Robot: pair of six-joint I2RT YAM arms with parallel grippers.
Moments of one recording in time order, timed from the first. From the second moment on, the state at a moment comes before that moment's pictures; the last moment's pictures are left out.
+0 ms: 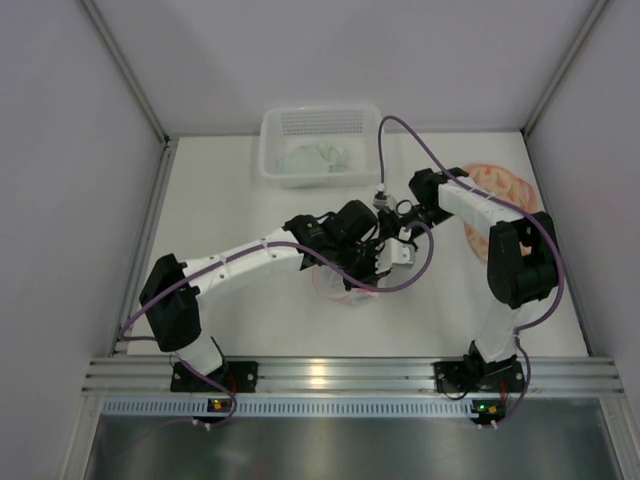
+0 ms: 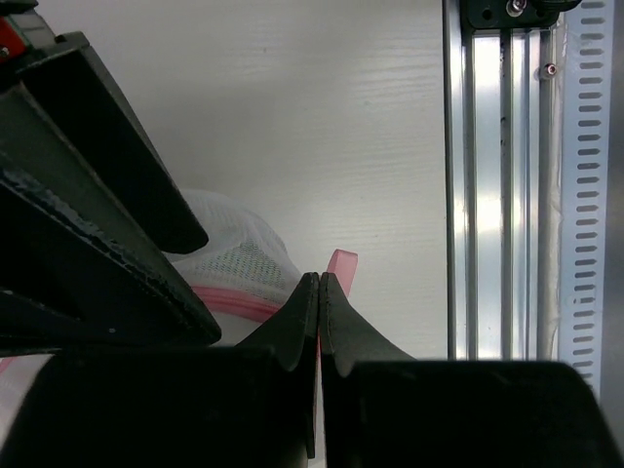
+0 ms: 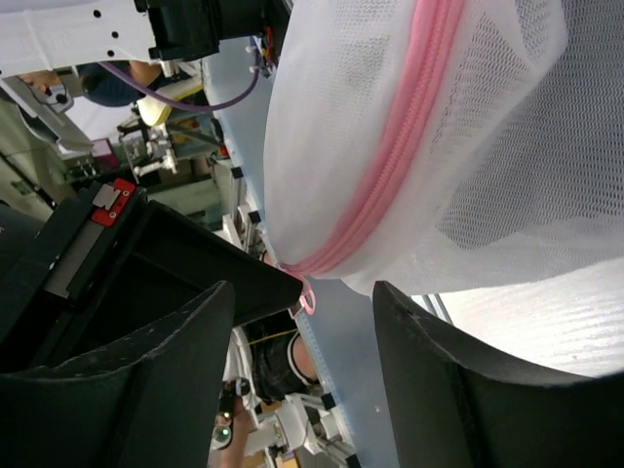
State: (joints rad) left arm -1.00 1.63 1.38 -0.67 0.47 0.43; right arm 0.33 1.80 1.34 -1.22 -1.10 -0.20
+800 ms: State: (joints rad) left arm -0.99 1.58 1.24 -0.62 0.47 0.48; right arm 0.36 1.90 1.40 -1.23 -1.13 -0.23
